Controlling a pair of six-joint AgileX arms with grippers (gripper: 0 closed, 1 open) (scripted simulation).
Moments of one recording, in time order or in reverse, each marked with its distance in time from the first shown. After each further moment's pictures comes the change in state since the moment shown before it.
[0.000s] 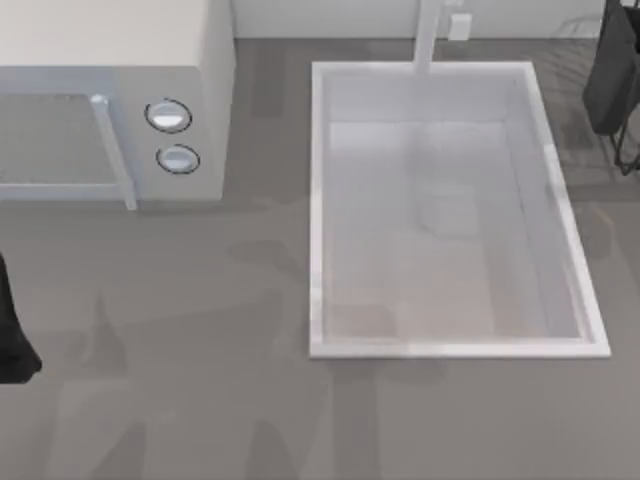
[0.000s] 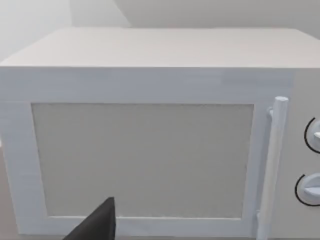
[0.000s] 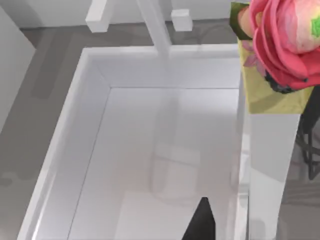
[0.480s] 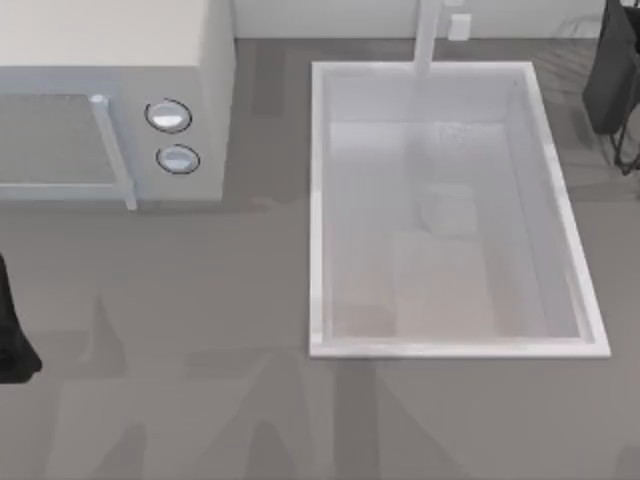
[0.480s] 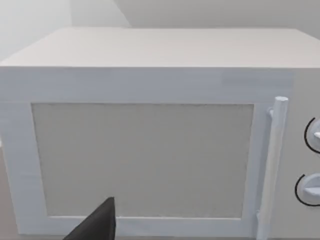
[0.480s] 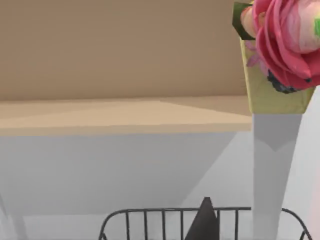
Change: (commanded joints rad) left arm 0.000 0.000 0.000 0.000 0.000 0.000; right arm -0.512 -0.247 -0.153 0.530 -0.245 -0.033
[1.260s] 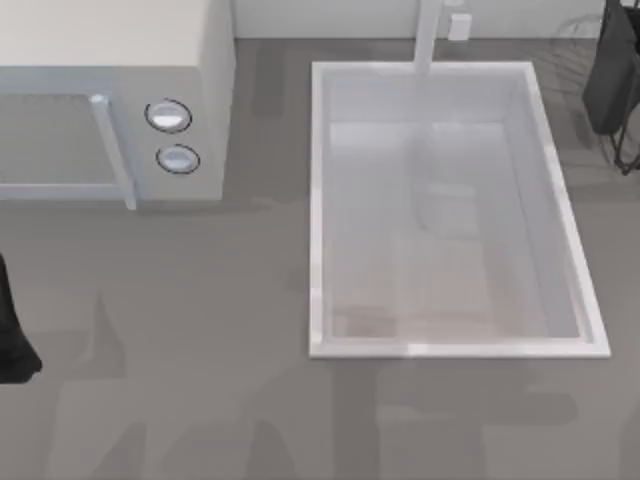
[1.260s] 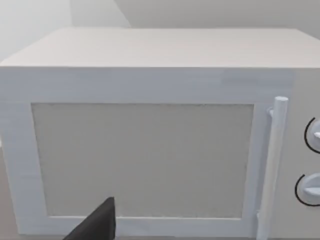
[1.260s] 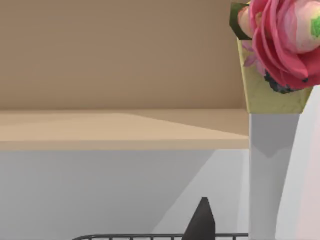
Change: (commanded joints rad) left arm 0.000 0.000 0.000 0.000 0.000 0.000; right arm 0.033 0.192 -0.029 0.262 0.055 0.004
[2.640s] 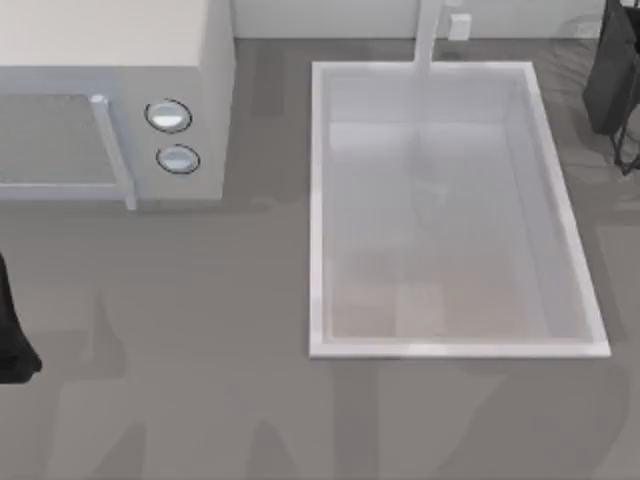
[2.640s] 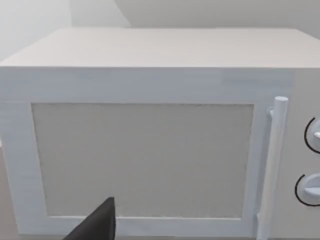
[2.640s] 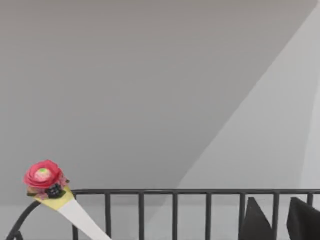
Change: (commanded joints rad) left arm 0.000 0.000 0.000 0.000 0.000 0.000; right arm 0.256 0.589 -0.152 0.746 0.261 -0.004
